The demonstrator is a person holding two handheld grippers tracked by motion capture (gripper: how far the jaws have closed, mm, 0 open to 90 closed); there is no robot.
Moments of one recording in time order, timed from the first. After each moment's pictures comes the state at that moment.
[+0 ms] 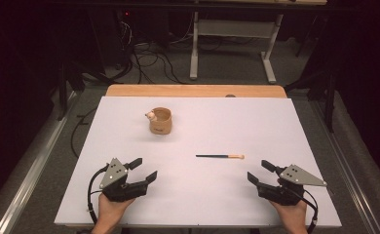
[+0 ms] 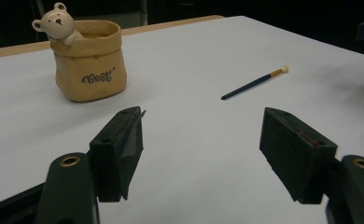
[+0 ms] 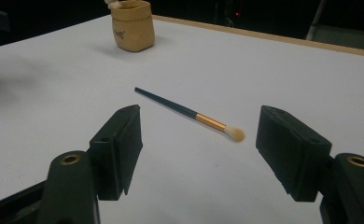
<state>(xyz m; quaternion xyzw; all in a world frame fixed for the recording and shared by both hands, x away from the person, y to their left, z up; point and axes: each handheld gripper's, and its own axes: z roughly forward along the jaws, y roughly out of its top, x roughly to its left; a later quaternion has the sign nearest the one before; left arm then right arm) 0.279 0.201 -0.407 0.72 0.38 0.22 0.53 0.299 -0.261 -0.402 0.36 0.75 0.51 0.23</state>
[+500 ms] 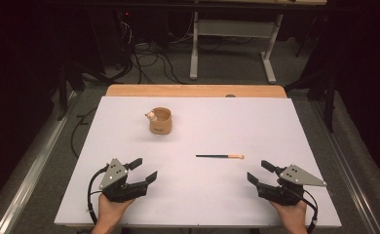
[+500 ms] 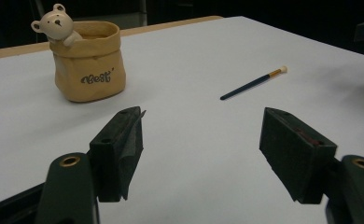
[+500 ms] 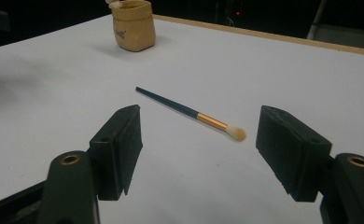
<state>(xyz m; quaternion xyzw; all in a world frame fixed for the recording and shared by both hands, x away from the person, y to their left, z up) 0.279 0.201 -0.407 0.73 0.38 0.22 0.53 0.299 -0.261 -0.402 0.36 0.75 0.51 0.23</state>
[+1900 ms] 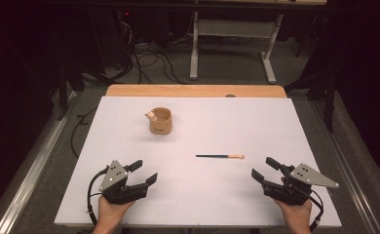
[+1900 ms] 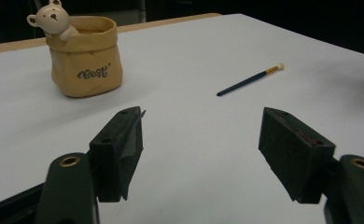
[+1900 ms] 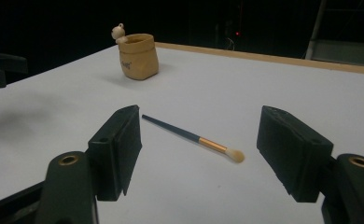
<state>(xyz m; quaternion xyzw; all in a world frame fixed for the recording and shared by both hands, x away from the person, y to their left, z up) 0.274 0.200 -0.407 0.73 0.38 0.22 0.53 0.294 -0.270 -0.386 0.36 0.71 0.55 0.22</state>
